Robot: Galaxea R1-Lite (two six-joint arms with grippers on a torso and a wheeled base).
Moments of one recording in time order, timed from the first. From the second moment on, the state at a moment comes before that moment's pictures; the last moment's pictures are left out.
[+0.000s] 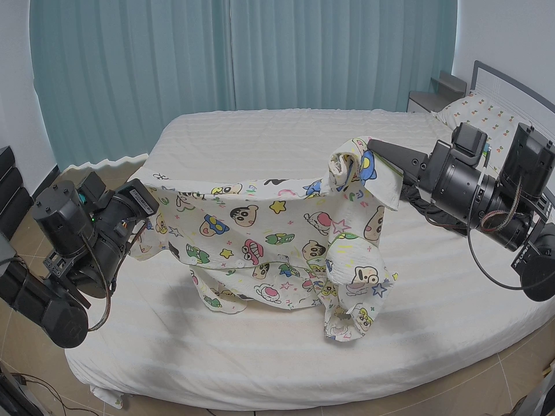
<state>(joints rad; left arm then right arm) -0.35 1.75 -0.49 -1.42 0.35 -0.35 0.51 1.63 -0.75 -1.04 0.32 0.63</state>
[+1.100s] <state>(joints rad) -0.37 1.51 -0.35 -1.42 0.35 -0.35 0.59 1.35 -0.62 -1.03 0.32 0.63</state>
